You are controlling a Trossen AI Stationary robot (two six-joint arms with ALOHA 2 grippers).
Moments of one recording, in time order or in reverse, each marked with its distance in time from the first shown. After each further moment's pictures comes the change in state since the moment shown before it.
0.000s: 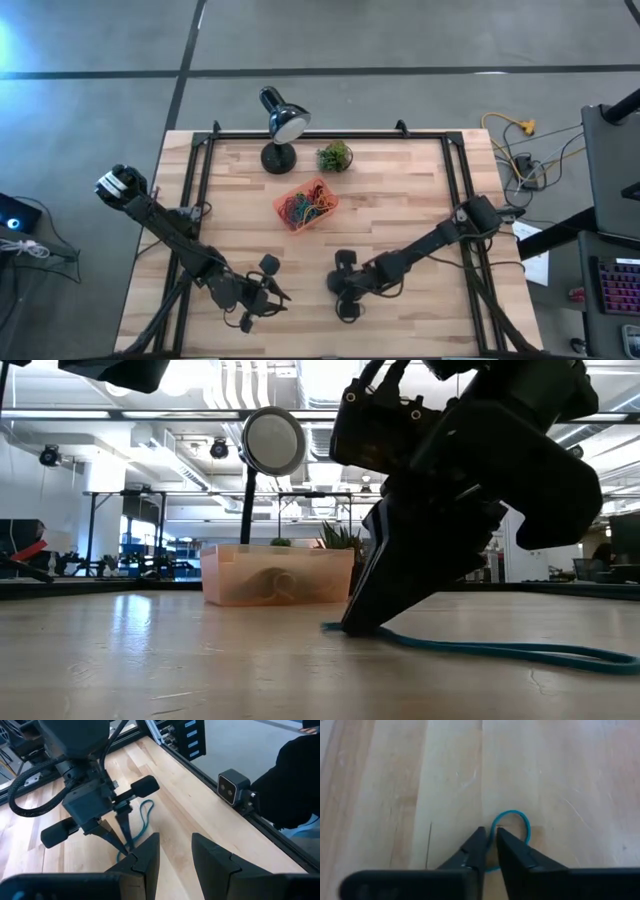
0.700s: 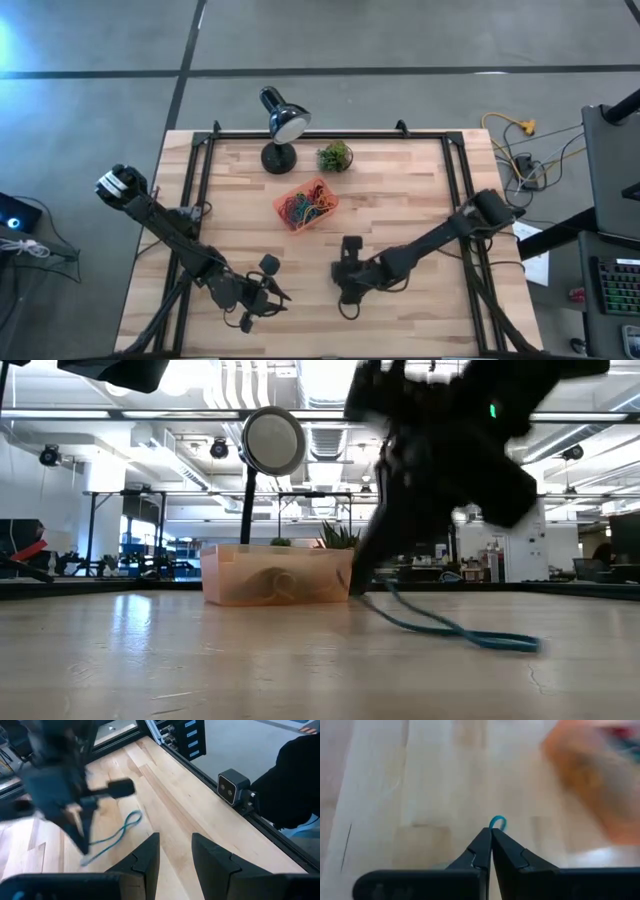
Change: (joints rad) left arm 0.000 0.000 0.000 0.000 0.000 -0.001; right arm 0.014 -0.150 0.010 -0.141 0.263 -0.110
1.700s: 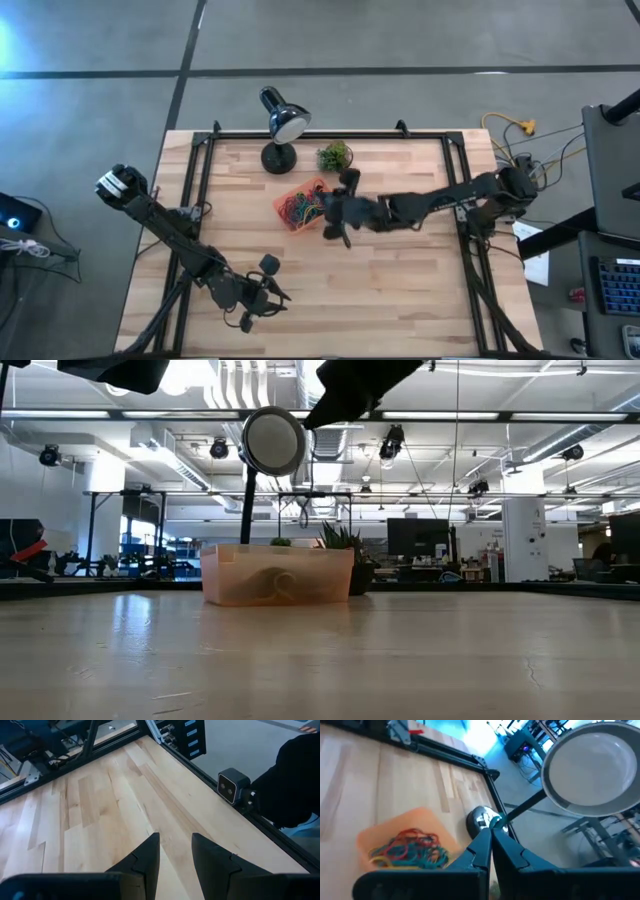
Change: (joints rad) left arm 0.000 0.000 -0.002 -0.001 0.000 0.000; right arm -0.303 -0.273 0.052 0.214 0.204 -0.564
